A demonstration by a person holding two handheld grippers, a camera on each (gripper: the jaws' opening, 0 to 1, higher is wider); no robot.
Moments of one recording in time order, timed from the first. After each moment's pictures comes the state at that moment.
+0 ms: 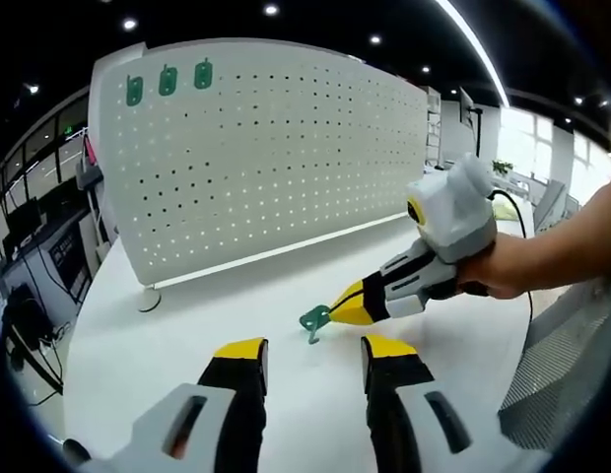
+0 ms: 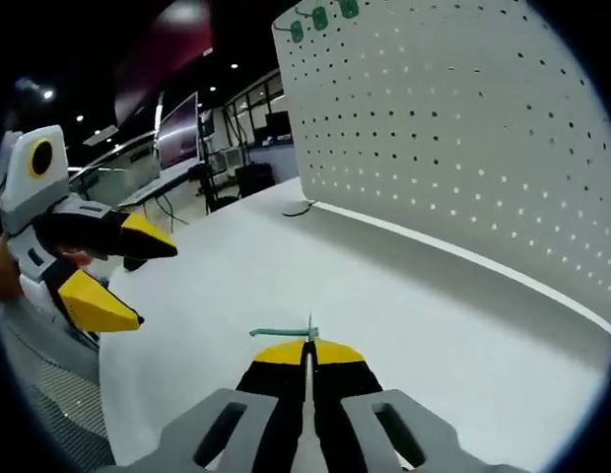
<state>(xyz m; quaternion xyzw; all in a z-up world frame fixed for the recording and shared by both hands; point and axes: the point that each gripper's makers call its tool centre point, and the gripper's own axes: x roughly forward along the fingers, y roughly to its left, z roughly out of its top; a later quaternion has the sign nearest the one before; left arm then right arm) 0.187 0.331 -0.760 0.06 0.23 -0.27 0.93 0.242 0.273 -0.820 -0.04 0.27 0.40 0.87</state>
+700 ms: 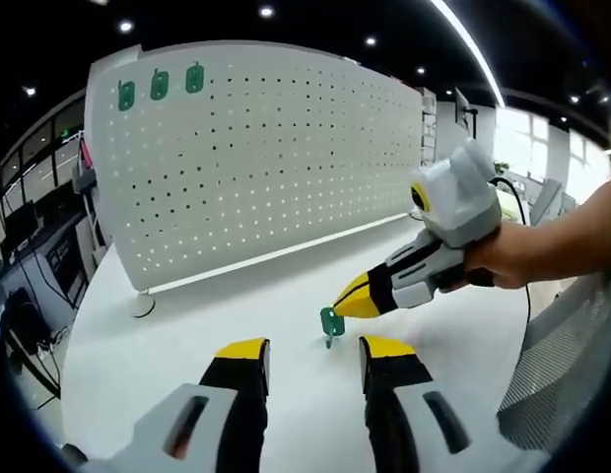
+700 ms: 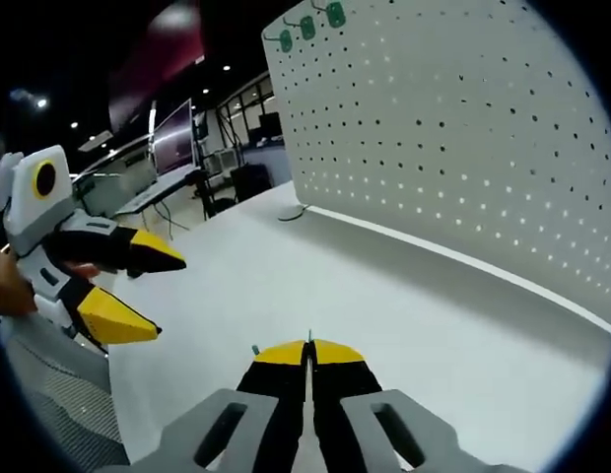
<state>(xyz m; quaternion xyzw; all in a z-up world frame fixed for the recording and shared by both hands) 0.187 0.321 -0.758 0.07 0.23 -0.28 0.93 0.238 0.262 -0.809 -0.03 0.28 0.39 0.88</state>
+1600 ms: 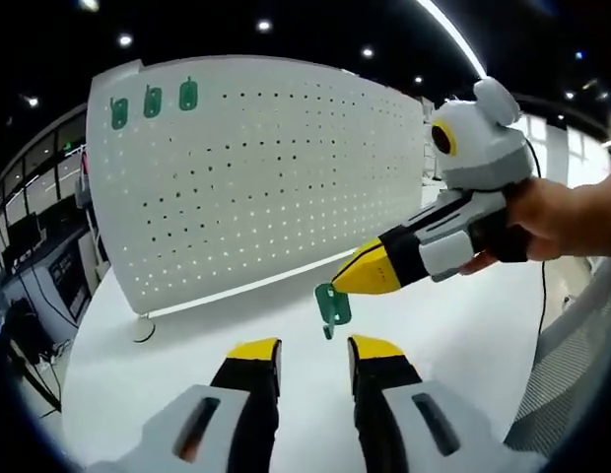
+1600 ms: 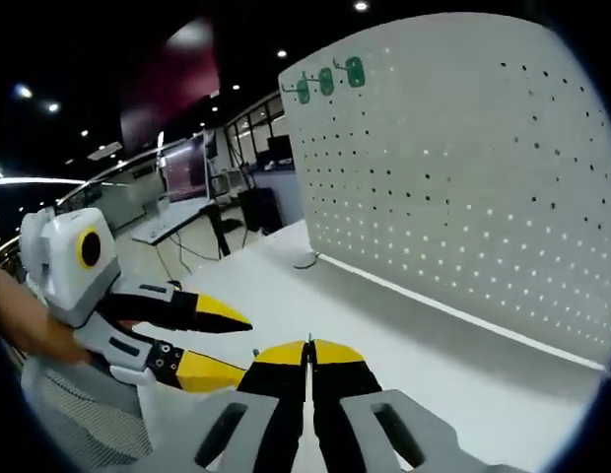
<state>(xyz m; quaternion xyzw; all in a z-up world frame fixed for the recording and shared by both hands) 0.212 0.308 -0.742 0.07 0.18 -0.27 0.94 0.238 0.272 -0.722 -0.02 0.23 0.41 0.88</state>
